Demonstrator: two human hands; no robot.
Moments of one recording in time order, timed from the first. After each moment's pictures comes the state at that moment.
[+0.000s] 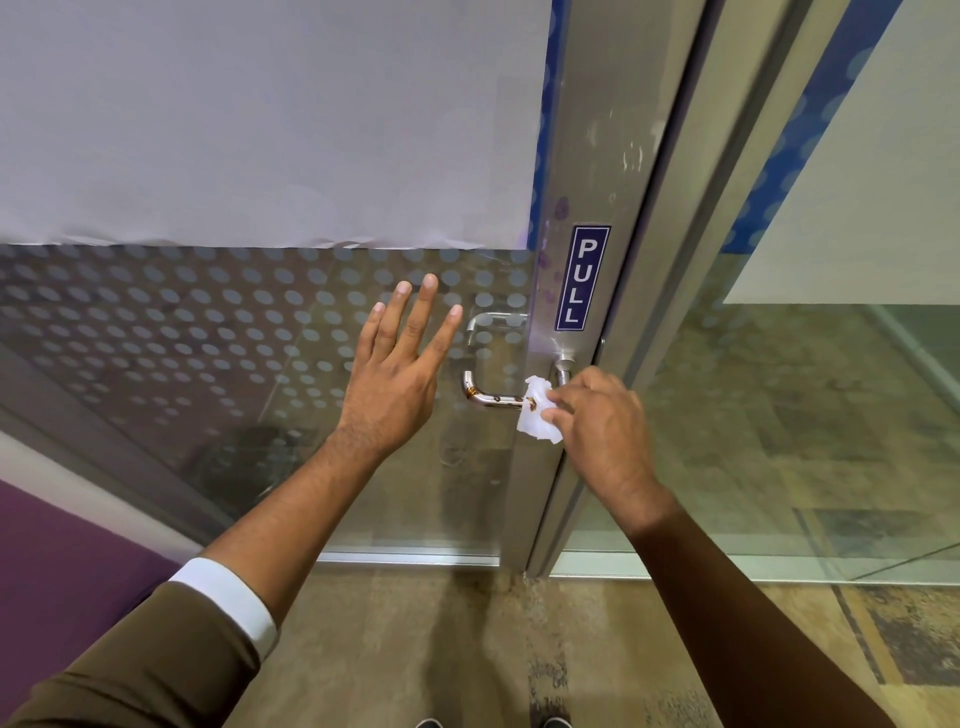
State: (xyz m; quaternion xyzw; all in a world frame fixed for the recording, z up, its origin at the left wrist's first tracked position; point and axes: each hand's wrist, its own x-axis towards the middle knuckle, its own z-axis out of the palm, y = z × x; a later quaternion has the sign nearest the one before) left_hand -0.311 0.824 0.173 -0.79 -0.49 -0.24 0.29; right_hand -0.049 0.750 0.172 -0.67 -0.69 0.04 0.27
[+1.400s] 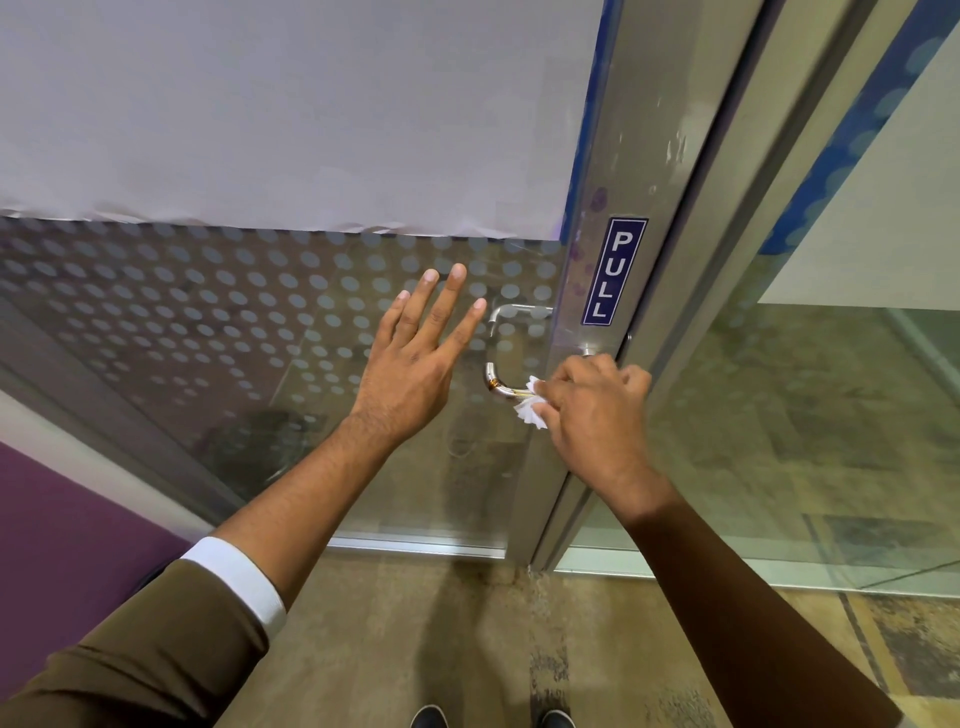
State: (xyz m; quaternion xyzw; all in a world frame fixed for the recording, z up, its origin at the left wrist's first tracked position) left_hand -0.318 0.821 0.178 -0.80 -0.48 -0.21 0.30; right_hand -0.080 0.754 0.185 -0.64 -0.74 -0.11 0.20
